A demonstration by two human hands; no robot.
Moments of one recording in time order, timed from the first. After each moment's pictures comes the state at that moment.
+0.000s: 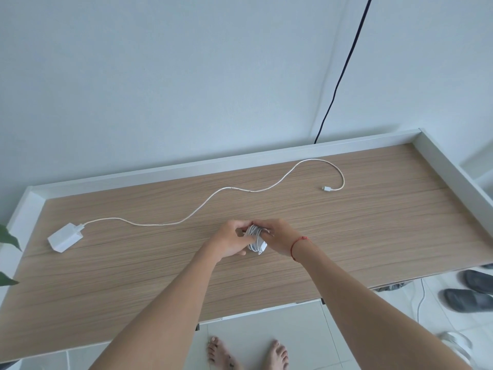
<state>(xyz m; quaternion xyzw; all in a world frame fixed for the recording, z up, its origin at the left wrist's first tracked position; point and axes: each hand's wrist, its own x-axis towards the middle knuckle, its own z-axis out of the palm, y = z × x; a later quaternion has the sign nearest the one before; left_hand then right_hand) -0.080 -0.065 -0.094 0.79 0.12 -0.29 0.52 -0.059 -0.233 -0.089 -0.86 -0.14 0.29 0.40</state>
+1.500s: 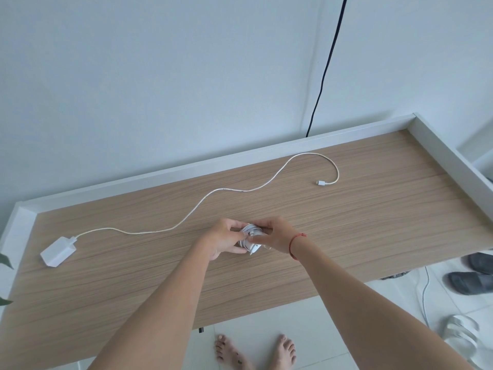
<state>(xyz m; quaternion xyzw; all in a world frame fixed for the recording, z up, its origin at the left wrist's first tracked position) -0.062 -0.072 -0.085 0.70 0.23 -0.34 0.59 -0.052 -0.245 -0.101 -0.78 -0.06 0.34 0.52</state>
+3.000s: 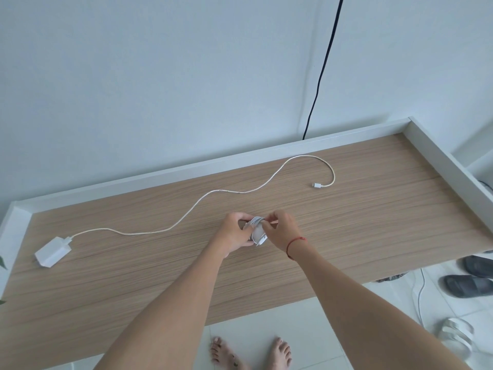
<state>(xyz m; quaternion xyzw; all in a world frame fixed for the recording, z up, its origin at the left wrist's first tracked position) -0.058 -0.104 -0.089 0.77 0.17 -0.23 0.57 -0.047 -0.249 -0.110 -0.87 0.07 0.16 0.46</state>
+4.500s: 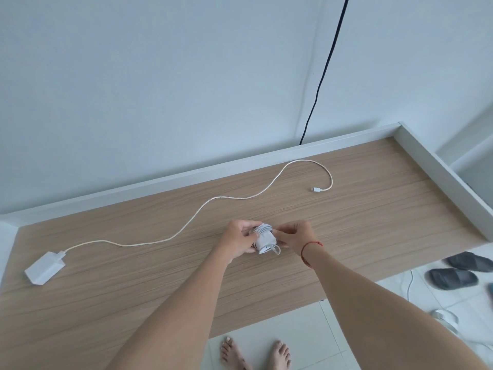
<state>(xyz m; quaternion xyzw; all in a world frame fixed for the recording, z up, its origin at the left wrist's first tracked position) -0.054 -0.095 -0.091 0.74 0.13 -0.27 0.61 -0.048 -0.272 -0.118 -0.76 0.16 0.20 0.60</state>
